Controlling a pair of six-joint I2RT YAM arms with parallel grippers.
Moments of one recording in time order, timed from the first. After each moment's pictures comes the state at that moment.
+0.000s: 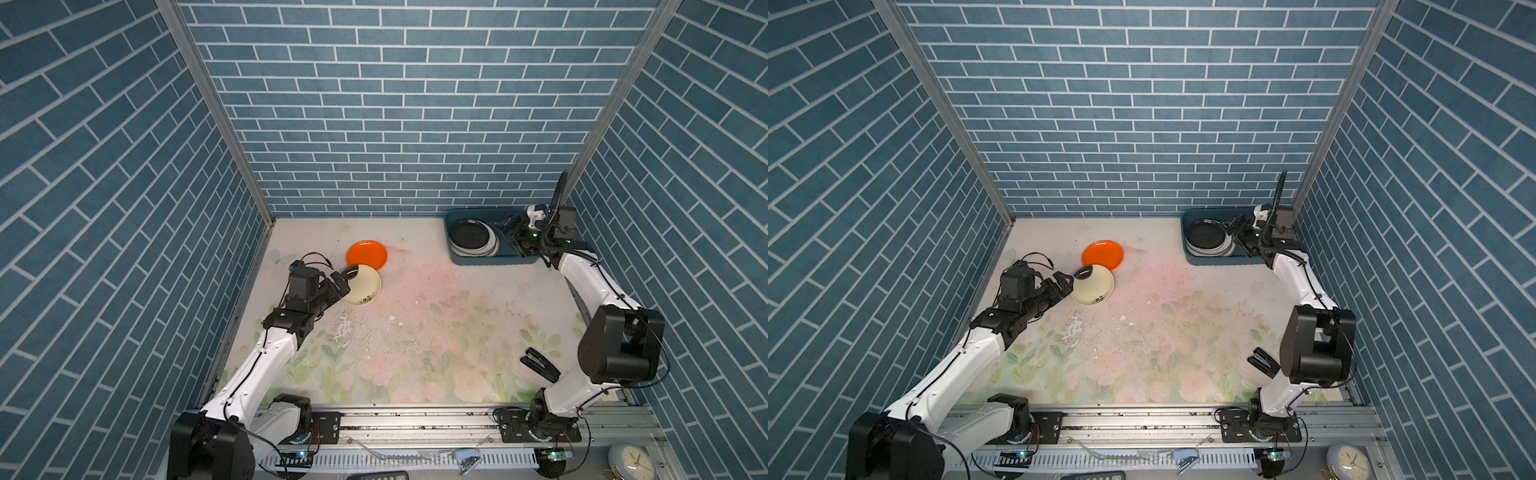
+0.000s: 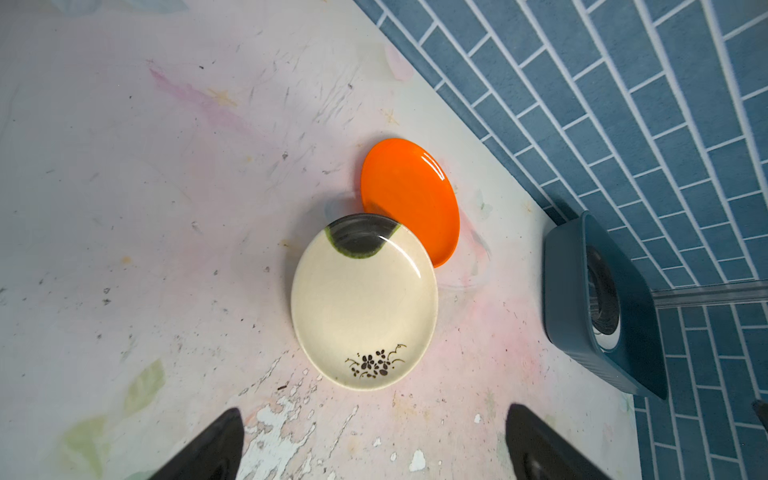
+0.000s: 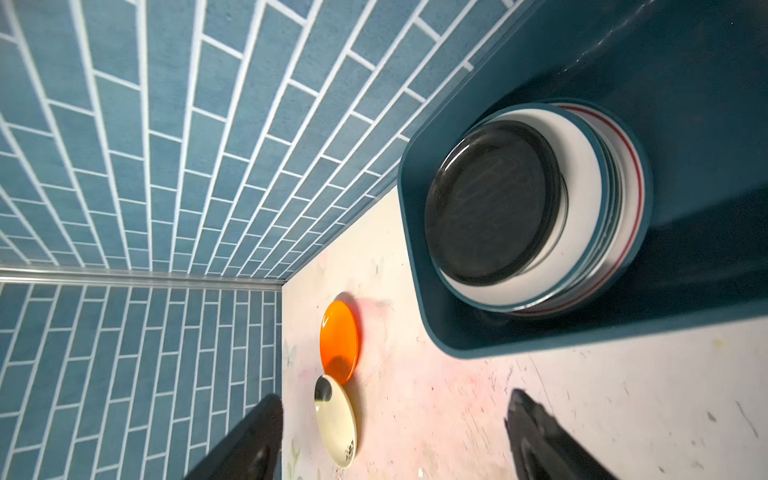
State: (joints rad) left arm -0.17 1.05 0.68 -0.29 0.06 -0.77; right arm -0.03 1.57 1.28 -0.29 -0.61 0.73
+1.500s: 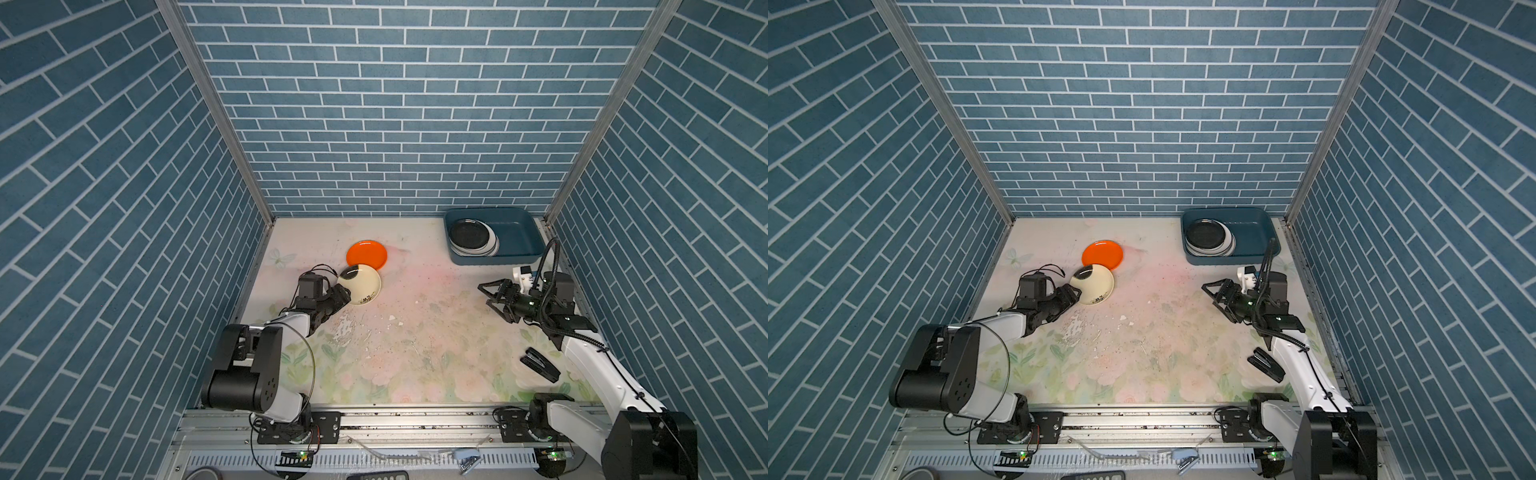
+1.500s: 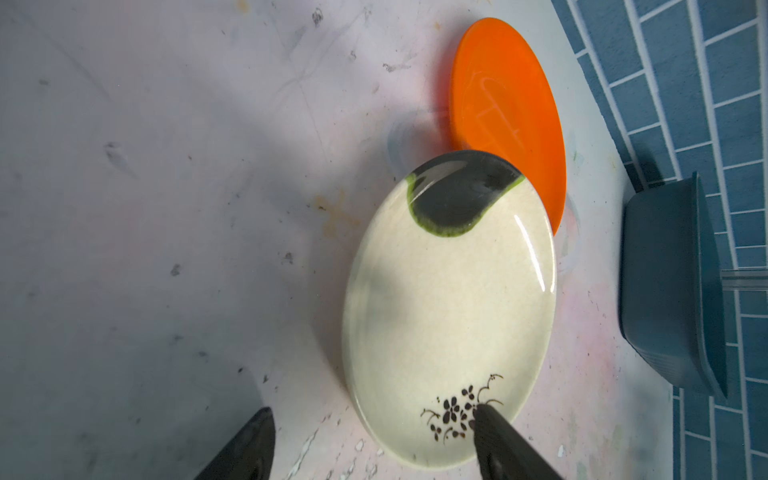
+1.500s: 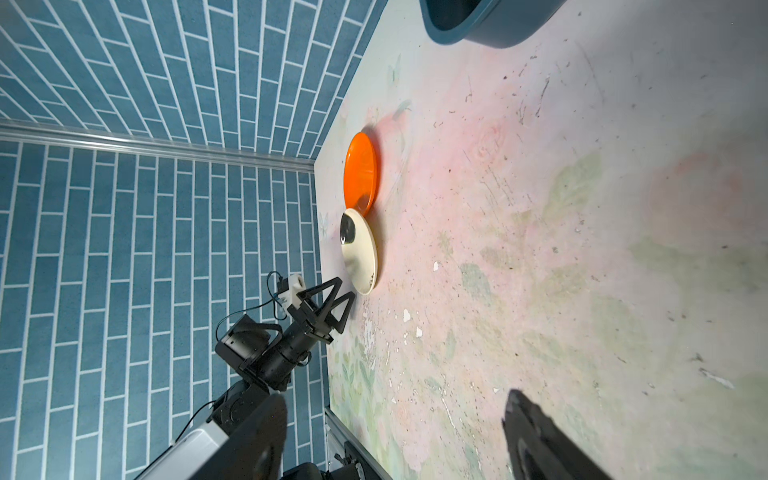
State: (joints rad) left arm -0.08 1.52 0.55 0.19 0.25 -0.75; right arm 0.07 1.04 0.60 -0.19 -0.82 0.84
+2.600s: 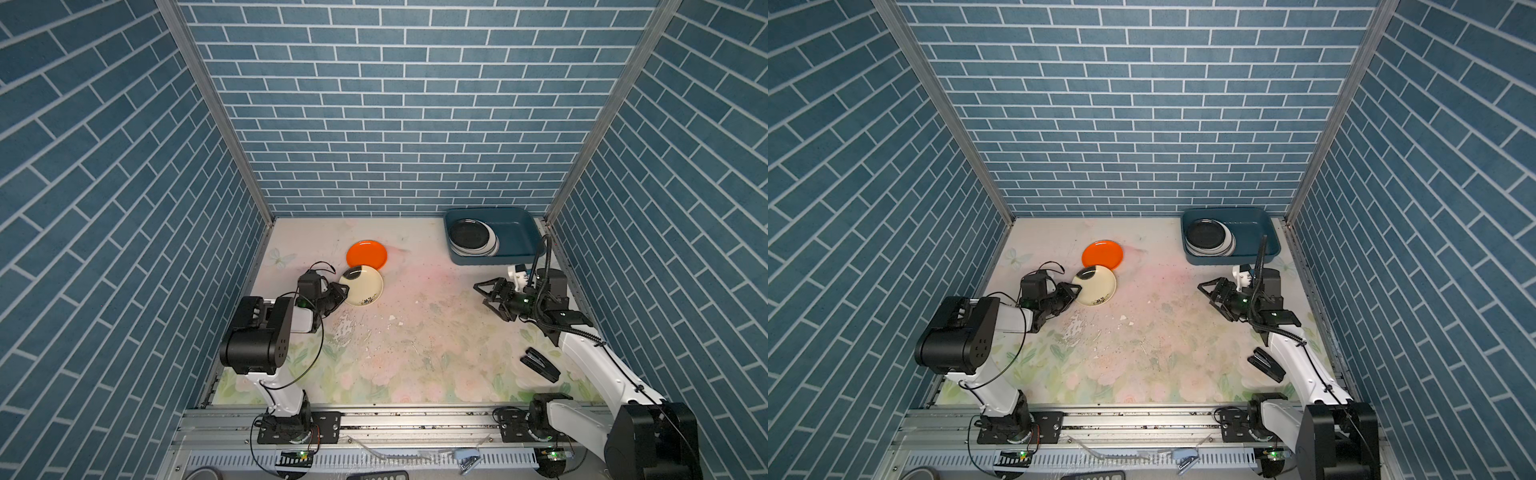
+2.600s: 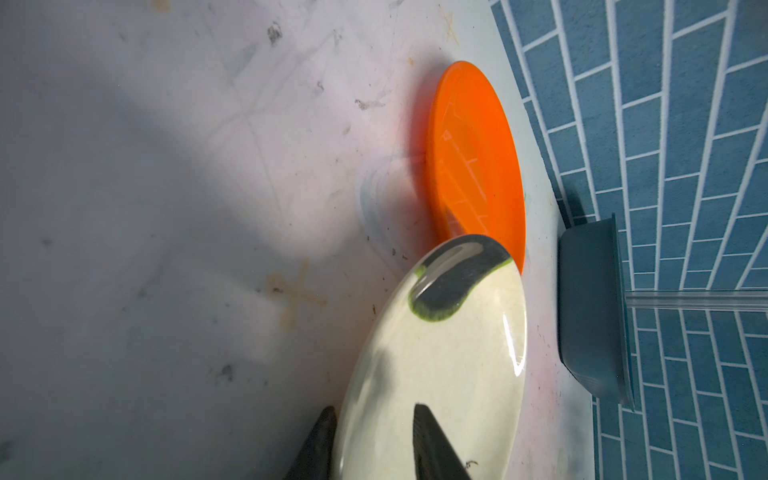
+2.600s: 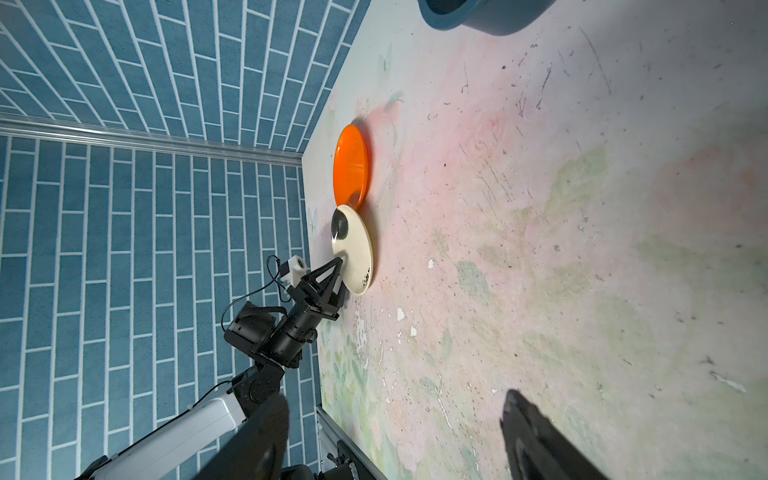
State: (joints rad) left arm -0.04 1.74 0.55 0.54 0.38 -0.84; right arm 0.11 1.09 0.63 -0.21 -0.76 0.84
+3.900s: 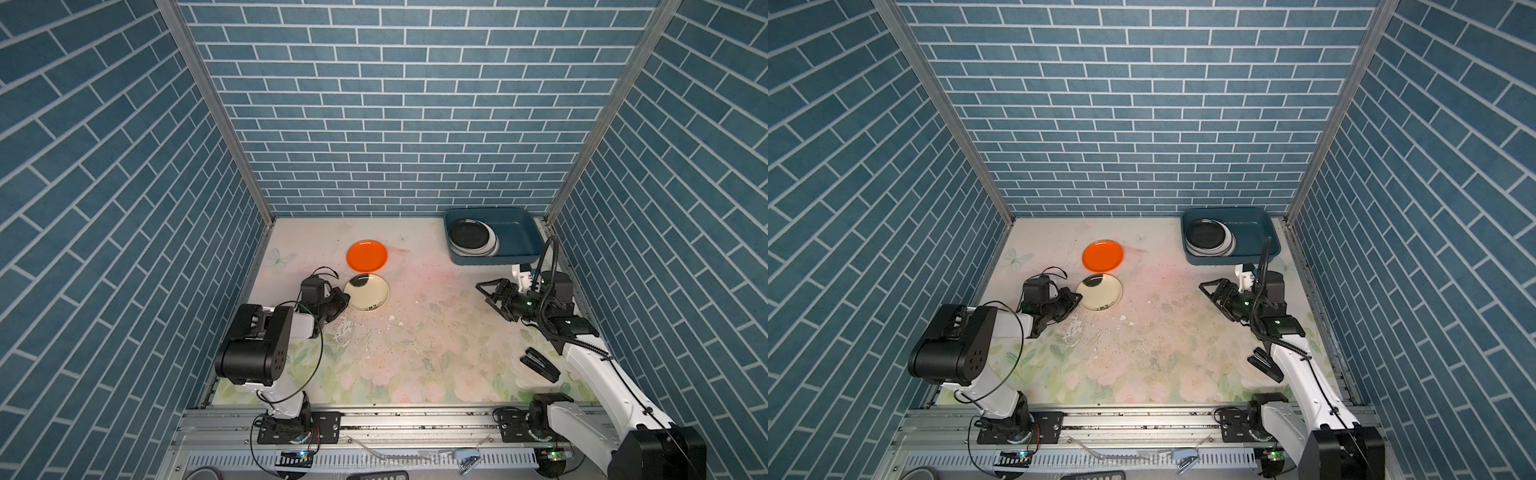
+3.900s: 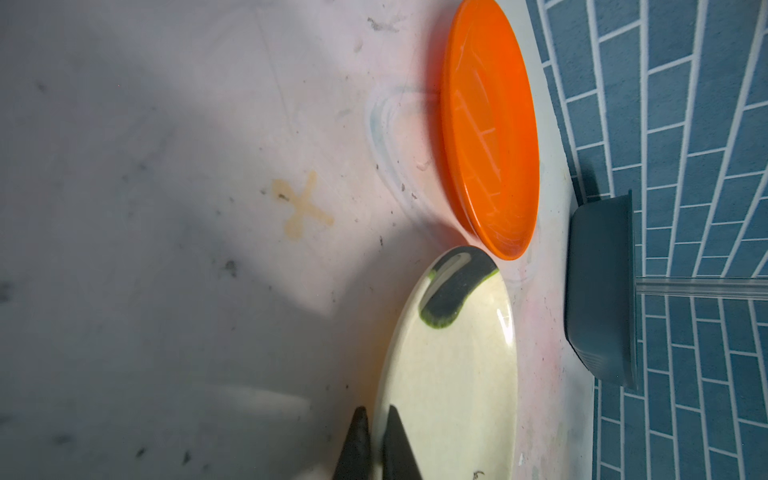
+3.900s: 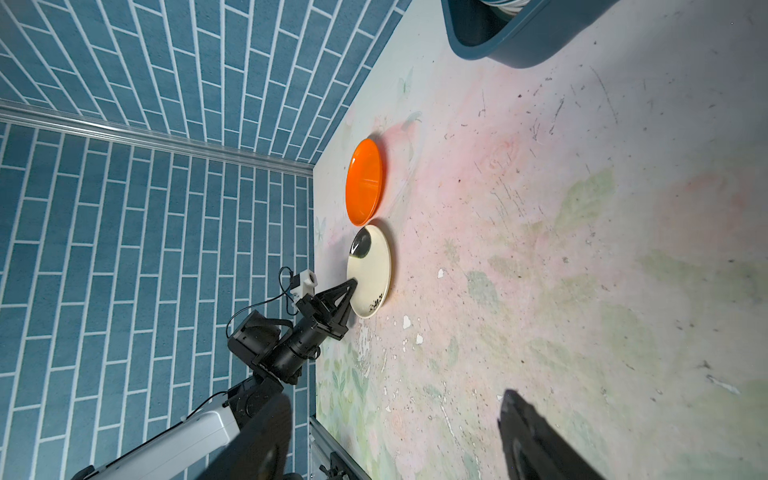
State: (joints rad) left arm -0.09 1.64 0.51 0.45 0.36 -0.87; right arm 0.12 0.97 0.60 -0.22 -0.72 0.84
